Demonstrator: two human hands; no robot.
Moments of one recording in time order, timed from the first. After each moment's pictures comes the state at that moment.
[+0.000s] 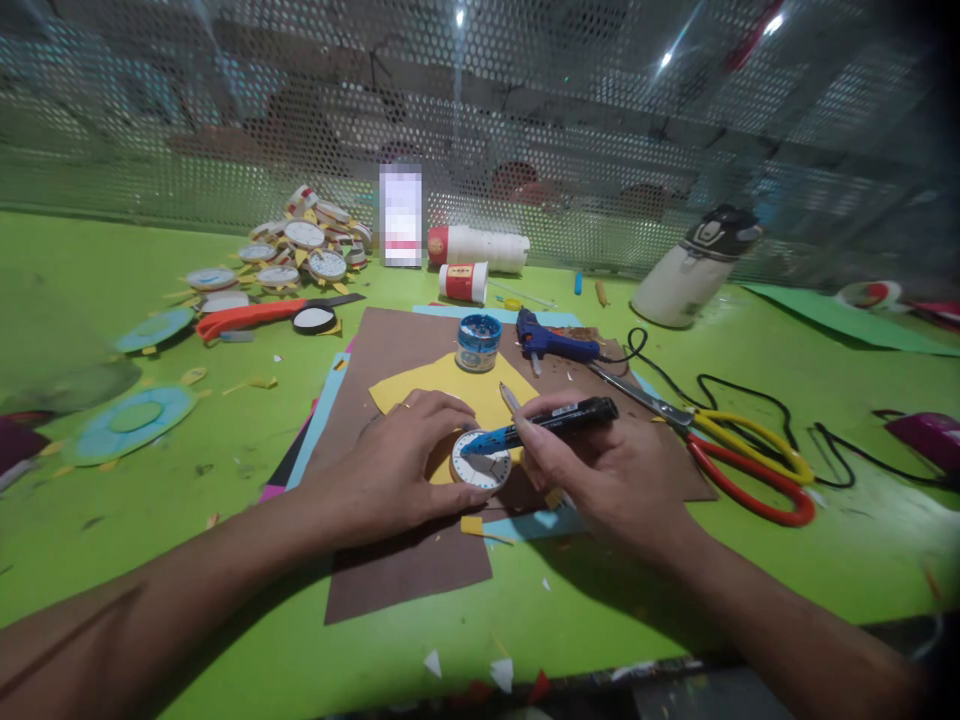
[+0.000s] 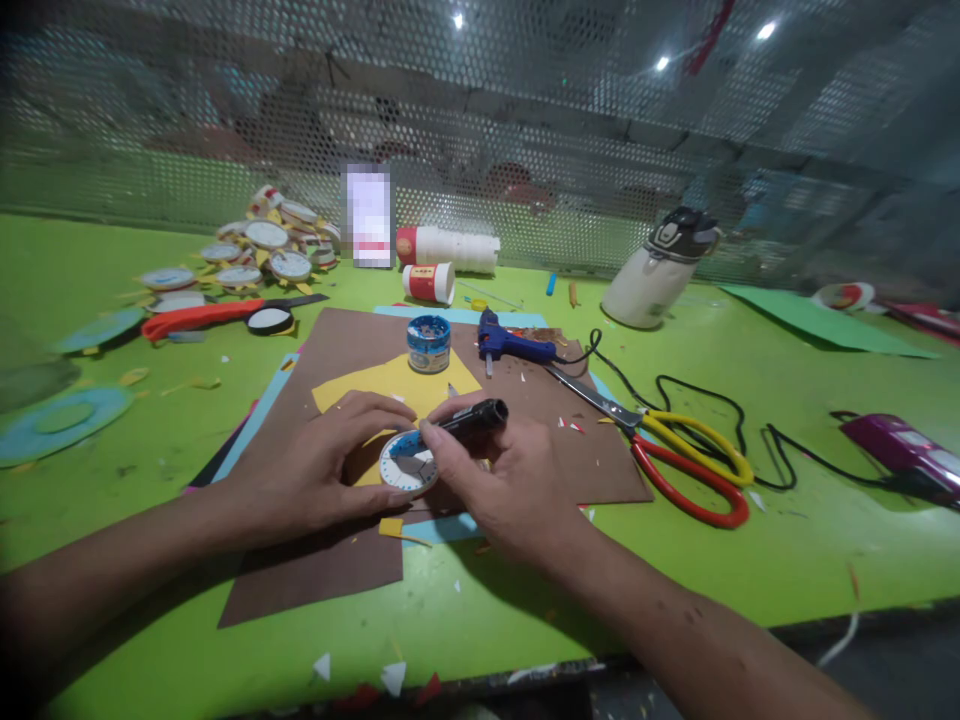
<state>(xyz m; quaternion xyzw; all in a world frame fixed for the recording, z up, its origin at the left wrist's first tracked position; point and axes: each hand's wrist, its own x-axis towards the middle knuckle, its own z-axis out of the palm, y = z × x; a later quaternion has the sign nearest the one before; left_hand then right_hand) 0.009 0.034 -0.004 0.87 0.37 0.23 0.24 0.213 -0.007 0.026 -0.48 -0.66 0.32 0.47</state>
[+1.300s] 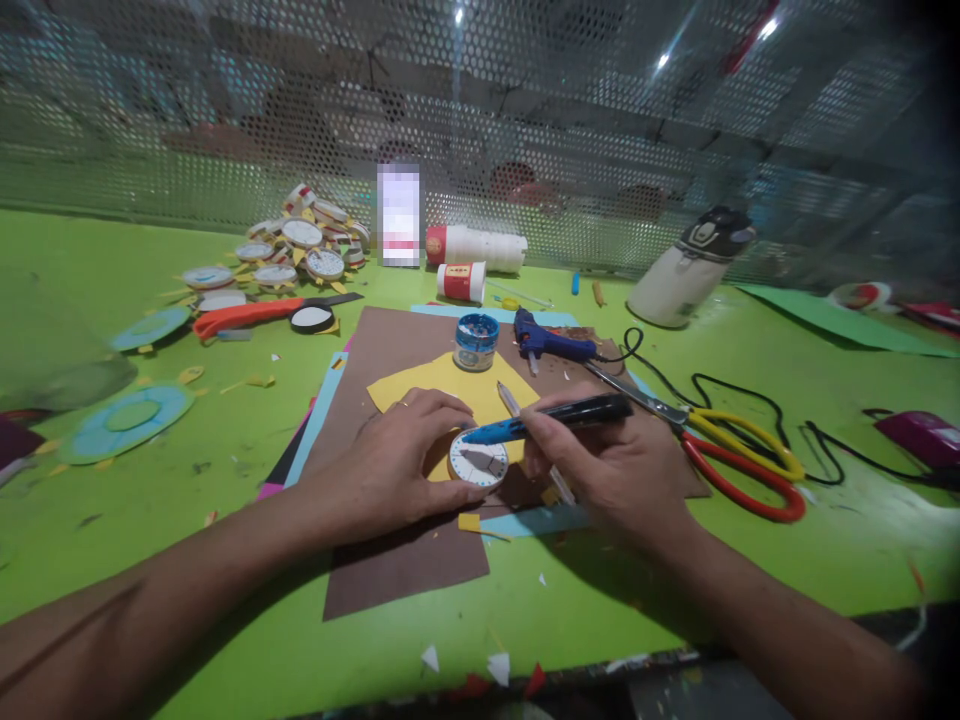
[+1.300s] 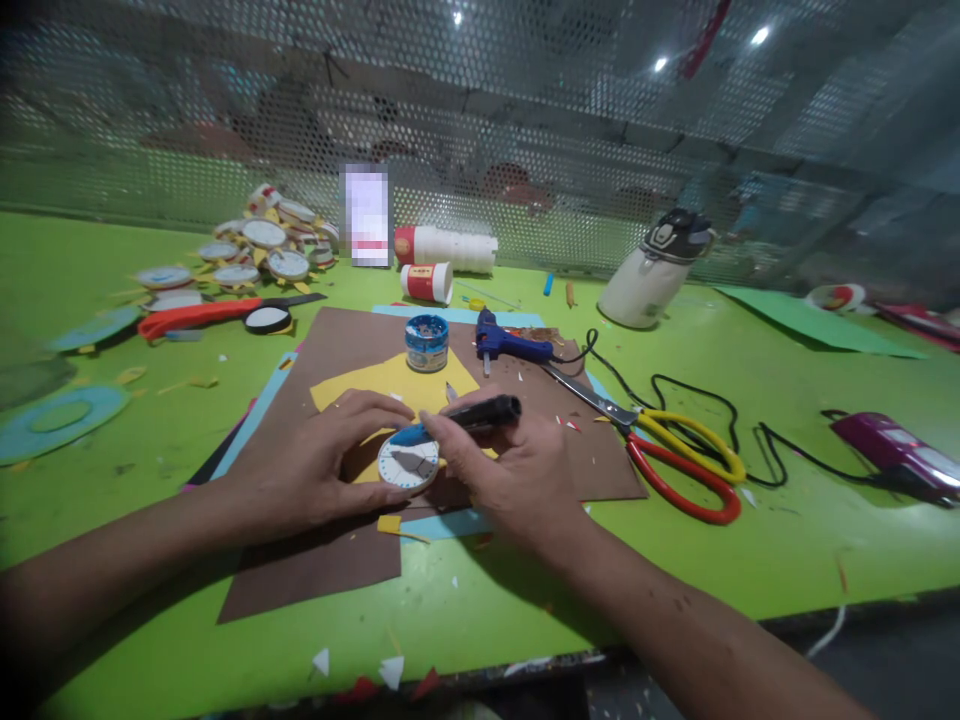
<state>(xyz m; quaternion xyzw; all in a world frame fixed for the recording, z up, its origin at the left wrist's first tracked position) 0.011 0.034 0.000 0.86 0.39 0.21 0.25 0.214 -0.008 0.020 -0.50 -0.63 0.29 0.52</state>
